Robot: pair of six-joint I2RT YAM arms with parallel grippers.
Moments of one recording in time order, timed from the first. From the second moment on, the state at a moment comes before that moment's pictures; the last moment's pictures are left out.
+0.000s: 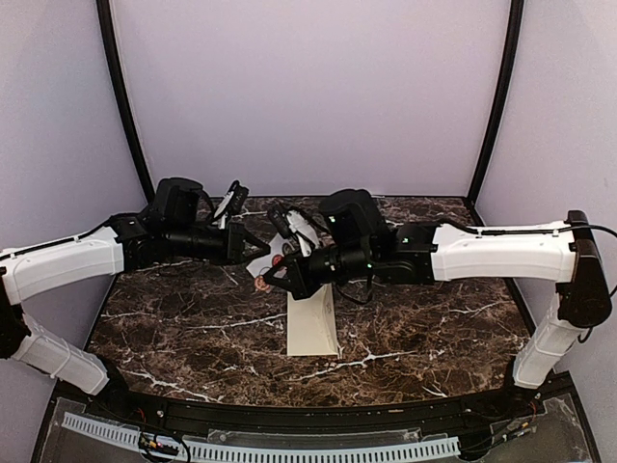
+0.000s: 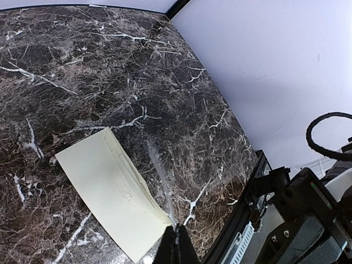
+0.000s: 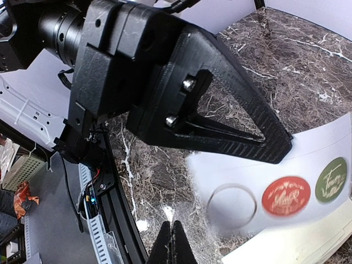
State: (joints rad) left arm -0.66 1.31 0.97 -0.19 0.44 -0.56; right arm 1.13 1.66 1.32 -0.14 -0.23 0.37
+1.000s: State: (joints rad) left arm -0.34 1.21 0.48 0.06 0.41 -0.68; right arm 1.08 1.43 1.08 -0.02 -0.13 0.43
